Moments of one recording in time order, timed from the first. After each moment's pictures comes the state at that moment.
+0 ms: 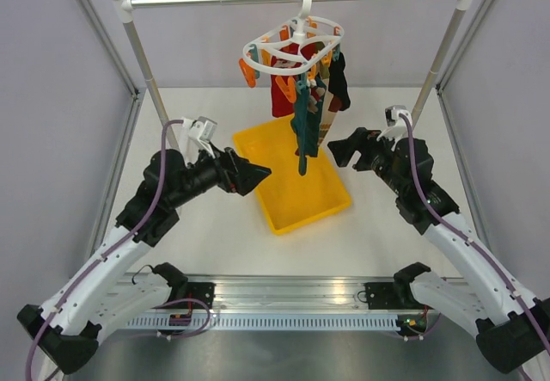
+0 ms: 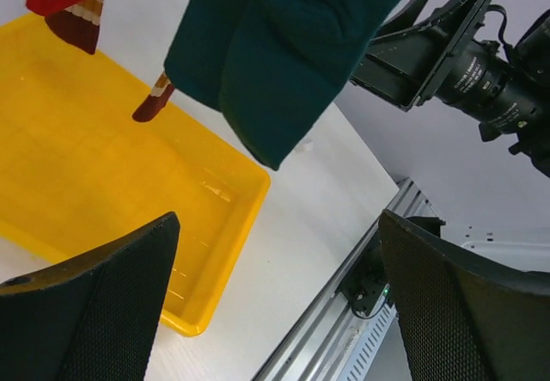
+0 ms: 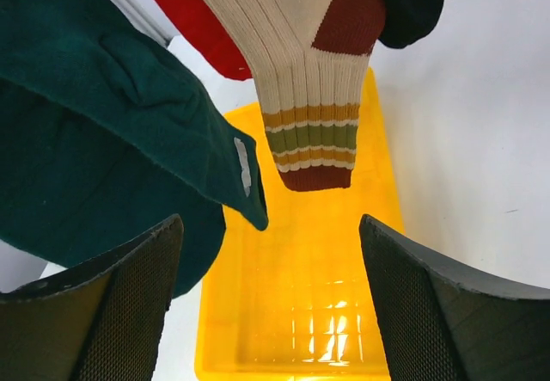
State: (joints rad) left arm -0.56 0.80 0.91 -0.21 0.33 -0.53; right arm 0.44 0.92 0.84 -0.08 -0.05 0.49
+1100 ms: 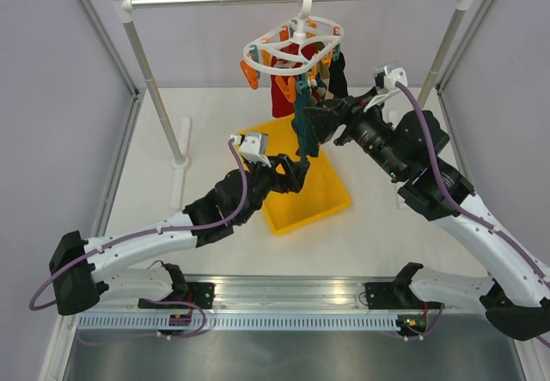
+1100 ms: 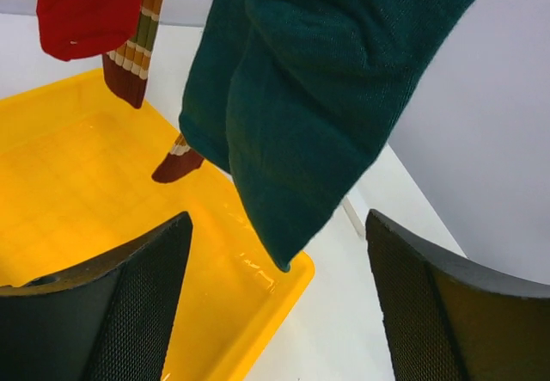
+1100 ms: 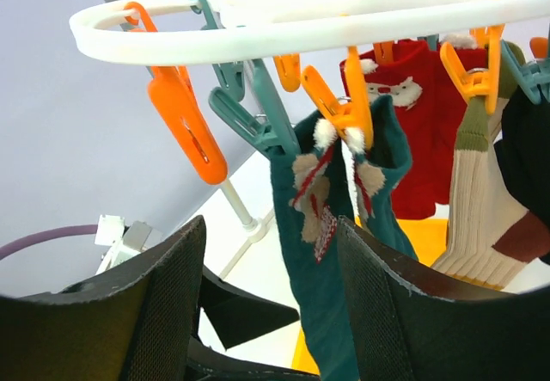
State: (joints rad) left arm -1.06 1.14 0.85 0.25 -0.49 -0.47; right arm 0.75 1.07 1.37 -0.18 0.10 0.34
